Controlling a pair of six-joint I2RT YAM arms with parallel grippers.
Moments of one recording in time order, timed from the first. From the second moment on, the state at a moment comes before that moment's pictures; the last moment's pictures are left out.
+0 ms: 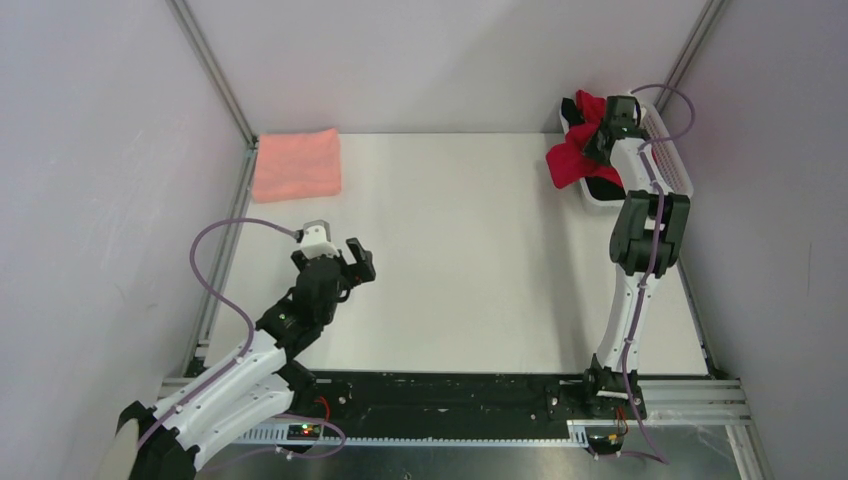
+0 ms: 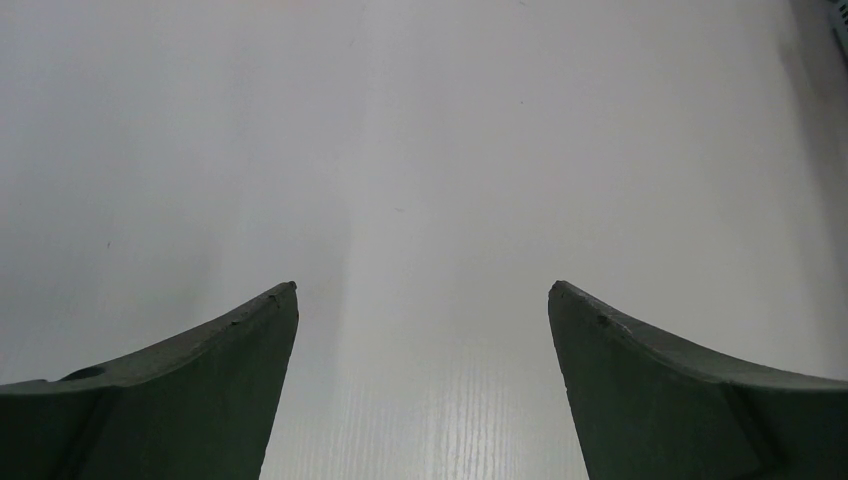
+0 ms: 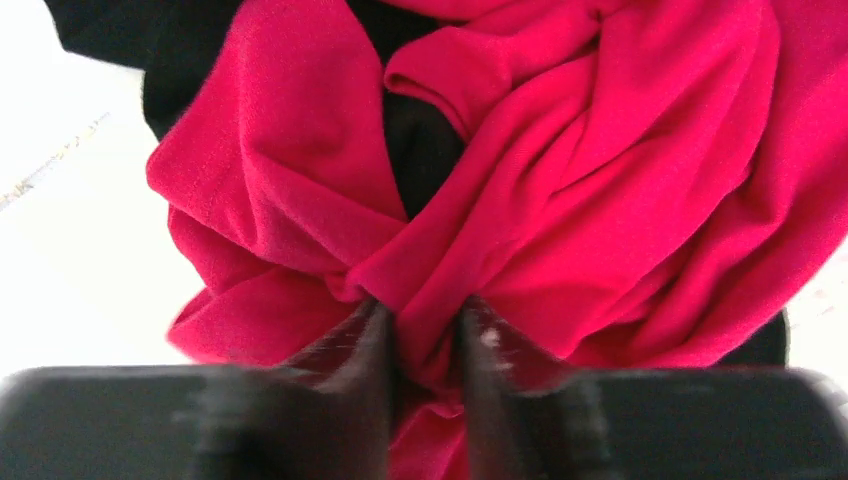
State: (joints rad) left arm -0.61 0.73 0.42 -0.09 -0.53 -0.52; right arm -0.12 2.26 2.01 -0.50 0.14 0.41
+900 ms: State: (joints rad) left arm -0.61 0.51 0.40 -0.10 -0.47 -0.56; right arm 0.04 1.59 2.22 -0.43 0.11 0.28
